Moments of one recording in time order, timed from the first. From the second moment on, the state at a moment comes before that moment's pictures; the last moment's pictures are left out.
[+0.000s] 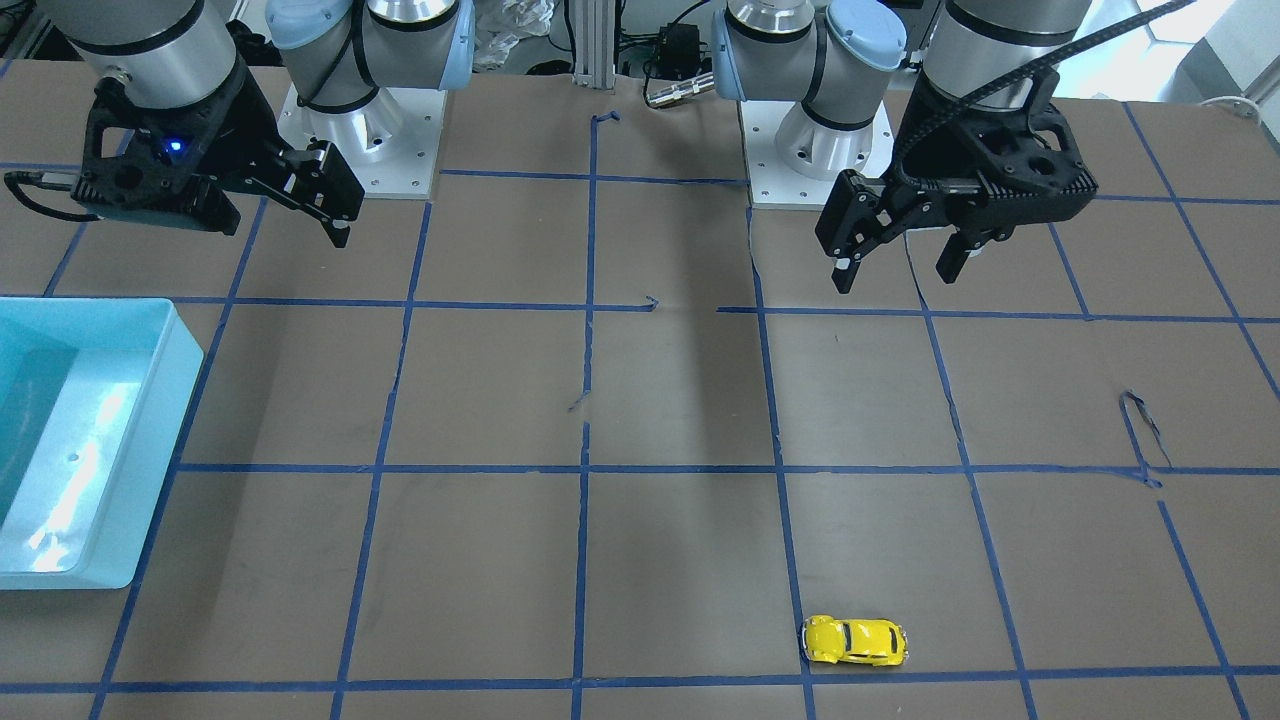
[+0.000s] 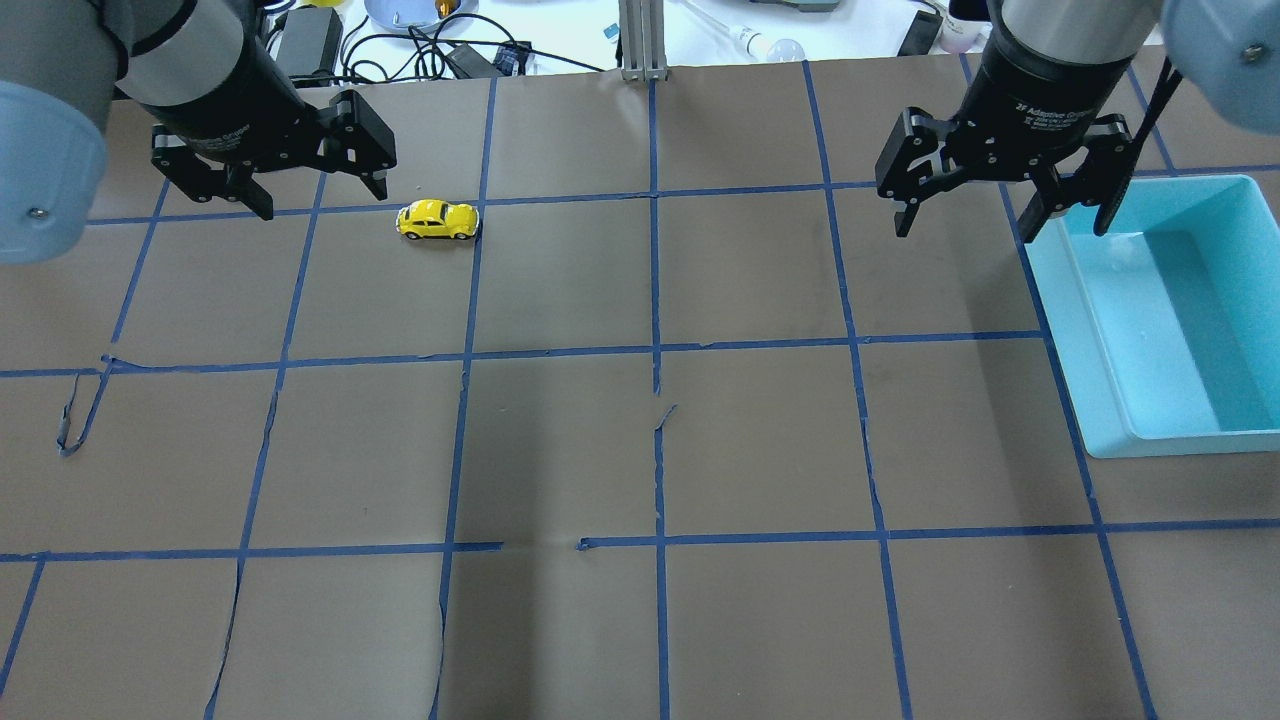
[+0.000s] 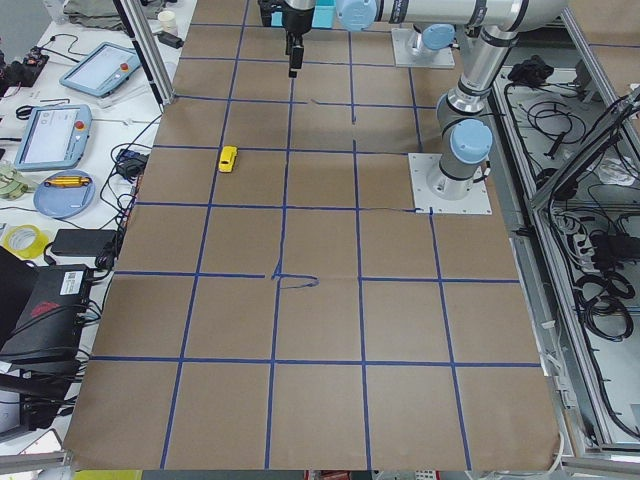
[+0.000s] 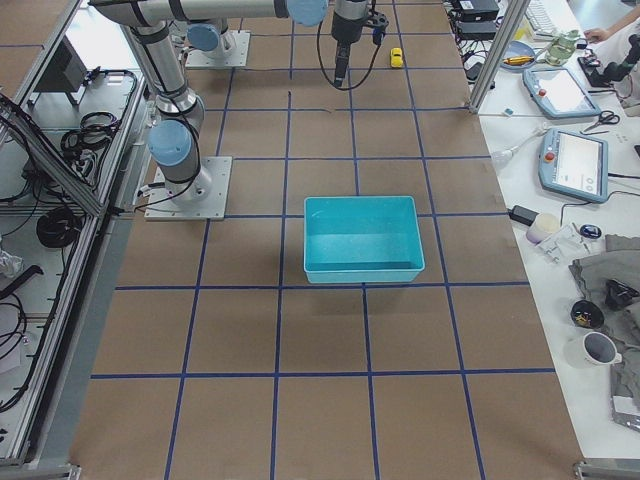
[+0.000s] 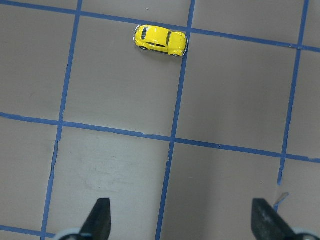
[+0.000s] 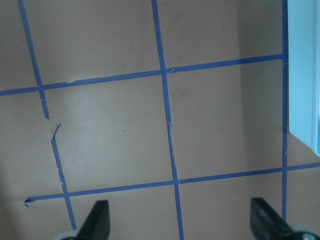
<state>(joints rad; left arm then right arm) -1.56 -1.54 -1.59 -1.41 1.58 -0.14 1.56 -1.56 1.50 -1.44 -1.56 0.10</state>
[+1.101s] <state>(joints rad) -1.55 -1.54 -1.59 -1.41 1.57 -0.14 1.56 -1.57 1.51 -1.44 -1.56 0.11</state>
